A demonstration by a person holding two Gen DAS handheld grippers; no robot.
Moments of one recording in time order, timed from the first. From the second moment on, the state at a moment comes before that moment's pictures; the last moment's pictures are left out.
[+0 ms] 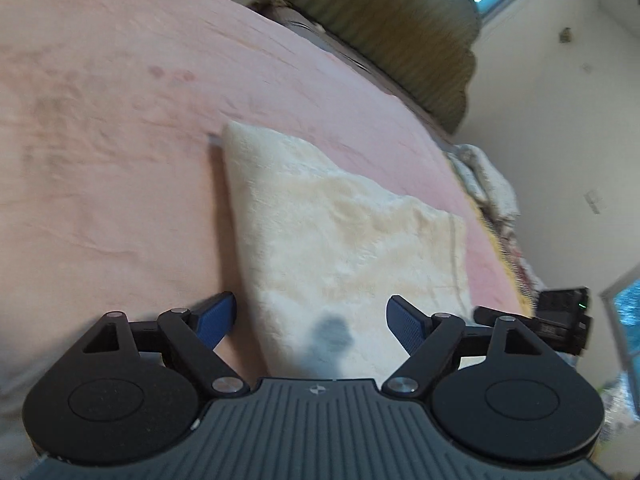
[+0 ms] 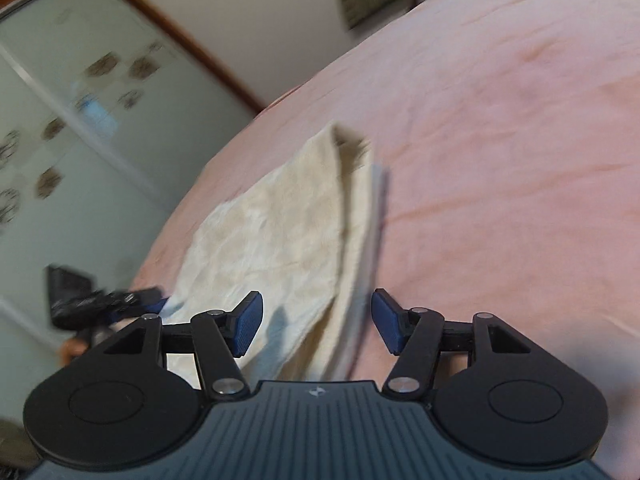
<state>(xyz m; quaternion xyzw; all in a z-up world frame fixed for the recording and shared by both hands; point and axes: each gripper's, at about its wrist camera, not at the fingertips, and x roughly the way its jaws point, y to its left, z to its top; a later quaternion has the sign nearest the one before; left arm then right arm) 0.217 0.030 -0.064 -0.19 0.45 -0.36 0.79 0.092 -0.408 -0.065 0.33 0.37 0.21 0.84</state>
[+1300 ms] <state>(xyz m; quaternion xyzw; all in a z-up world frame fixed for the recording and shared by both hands) 0.290 0.033 -0.005 -0.07 0.33 -0.28 0.90 0.256 -0.324 -0.025 0.31 0.31 0.31 0.85</state>
